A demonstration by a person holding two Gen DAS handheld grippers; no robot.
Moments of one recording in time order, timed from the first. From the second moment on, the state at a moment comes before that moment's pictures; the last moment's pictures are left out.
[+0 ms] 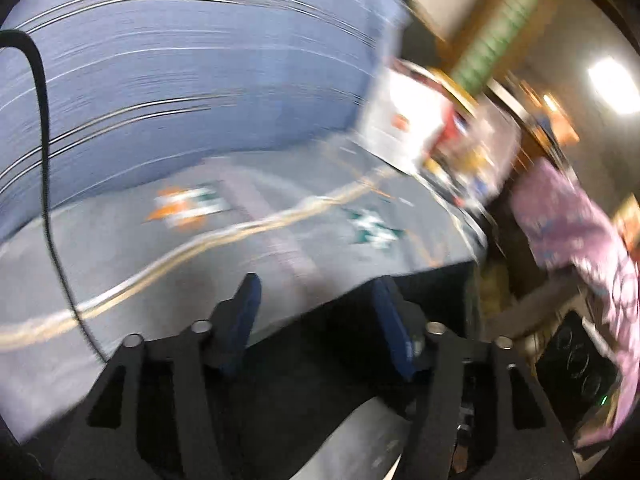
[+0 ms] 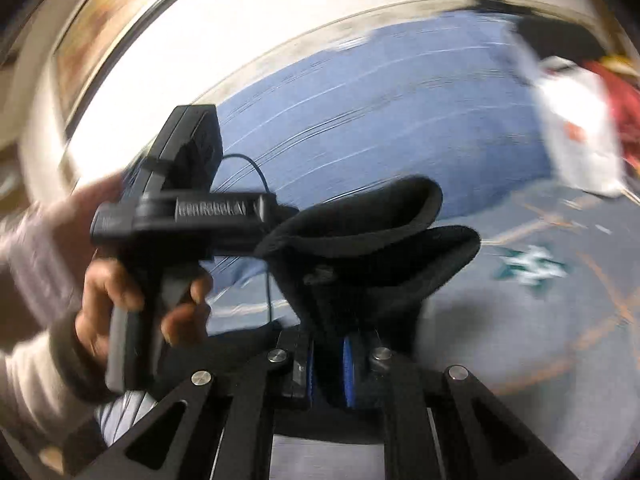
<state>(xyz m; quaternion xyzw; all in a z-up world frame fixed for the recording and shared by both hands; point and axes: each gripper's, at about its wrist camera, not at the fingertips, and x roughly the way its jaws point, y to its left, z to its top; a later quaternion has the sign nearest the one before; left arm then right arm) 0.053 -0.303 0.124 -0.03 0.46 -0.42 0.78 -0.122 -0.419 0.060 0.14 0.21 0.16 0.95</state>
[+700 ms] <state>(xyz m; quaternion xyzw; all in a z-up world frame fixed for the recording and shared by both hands) -0.007 -0.226 0.042 -0.03 0.49 -0.29 0.82 -0.083 -0.425 0.040 0.14 0.30 0.12 0.94</state>
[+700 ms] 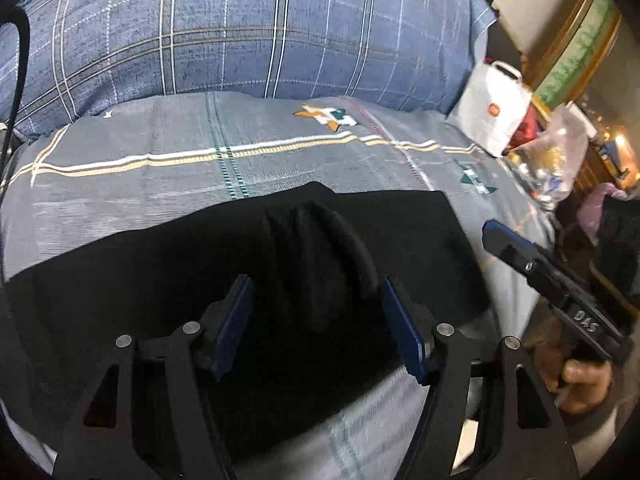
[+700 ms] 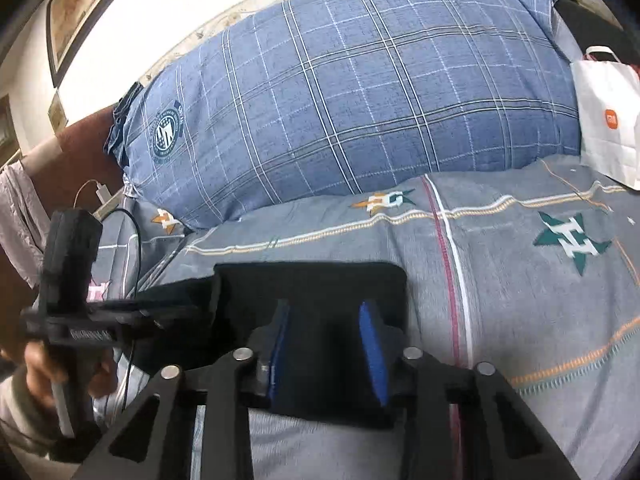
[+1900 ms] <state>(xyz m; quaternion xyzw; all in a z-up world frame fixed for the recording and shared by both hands) -0.010 -0.212 0.046 -0.04 0.48 -0.19 0.86 -0.089 -0.379 0.011 0.07 0.36 0.14 0.92</state>
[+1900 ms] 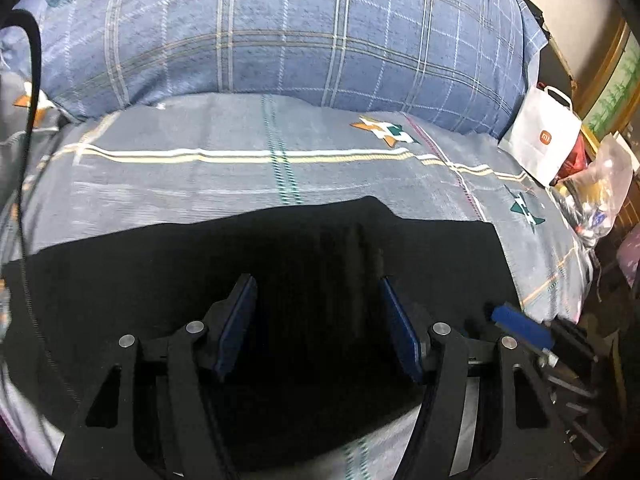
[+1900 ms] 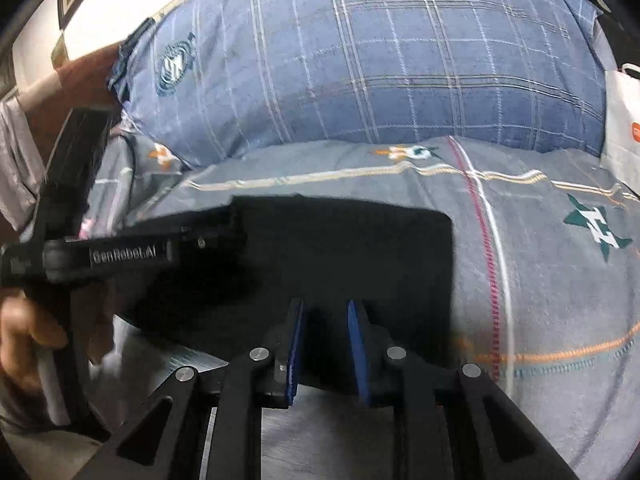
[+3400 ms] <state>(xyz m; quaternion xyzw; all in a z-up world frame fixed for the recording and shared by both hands) -0.096 -0.033 0.045 -0.15 0.47 -0.05 0.87 -0.064 -0.261 0.011 -0.03 0.36 0.19 0.91</state>
